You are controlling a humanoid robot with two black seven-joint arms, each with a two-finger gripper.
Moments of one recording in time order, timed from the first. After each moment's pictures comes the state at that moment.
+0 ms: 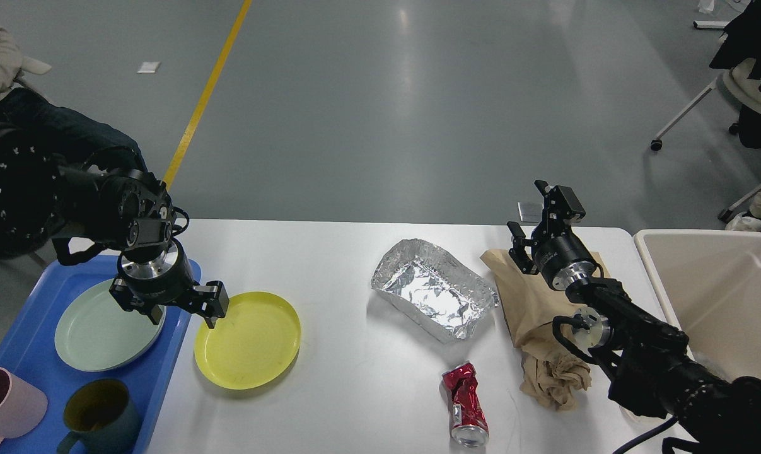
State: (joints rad) left arm -1.65 0.11 1.48 -1.01 -0.04 -0.63 -0.04; right arm 0.67 -0.10 0.67 0.40 -0.32 0.23 0.47
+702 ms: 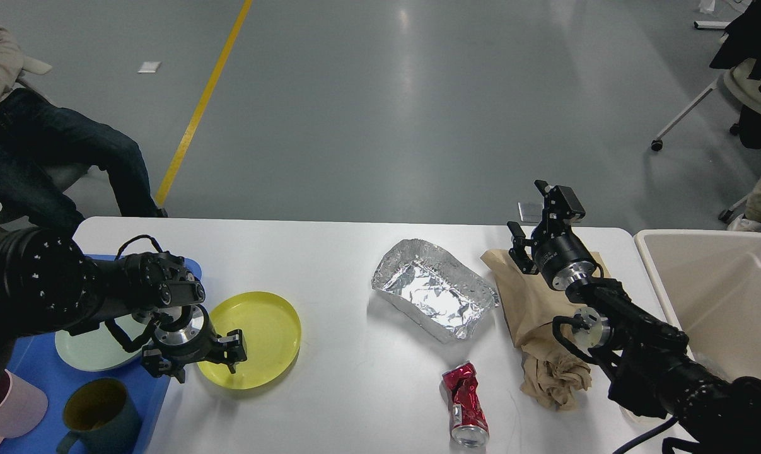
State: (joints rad) left arm -1.32 0.12 1.21 -0.80 -0.16 -0.54 0.25; right arm 0.67 -0.10 0.67 0.40 -0.32 0.23 0.47
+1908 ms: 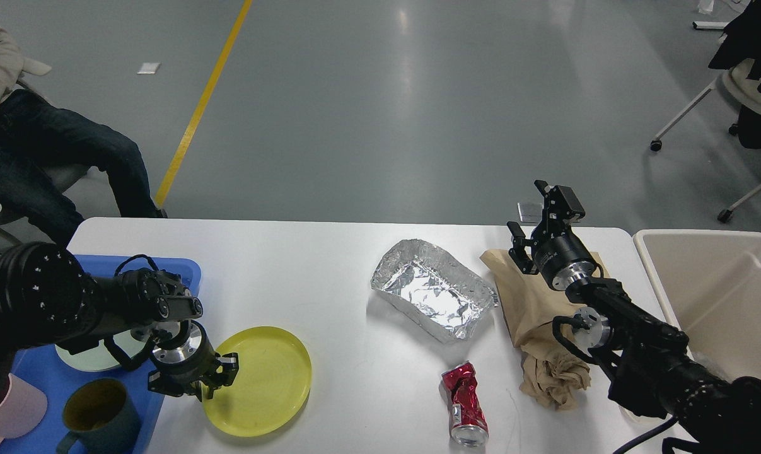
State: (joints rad) left arm -1.27 0.13 1.19 -0.80 -0.19 -0.56 0.27; right arm 0.67 -0.10 0.67 0.40 -0.32 0.23 0.47
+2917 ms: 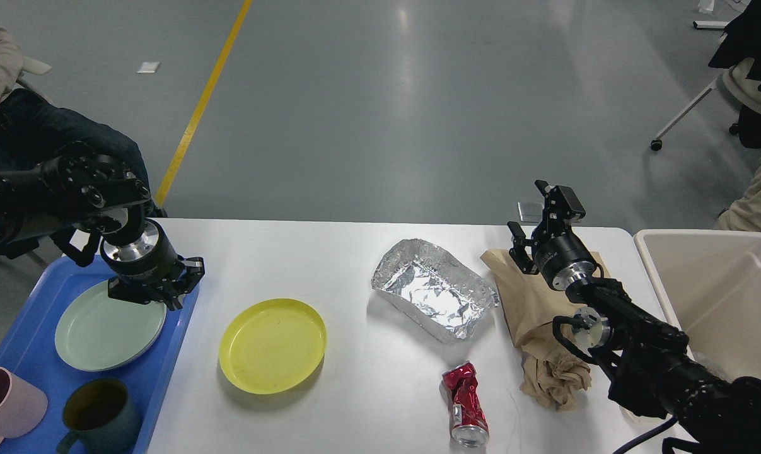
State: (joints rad) left arm -1.55 0.32 1.13 -0.79 -0.19 -0.73 0.35; right arm 0.67 -0.10 0.67 0.40 -0.32 0.23 0.47
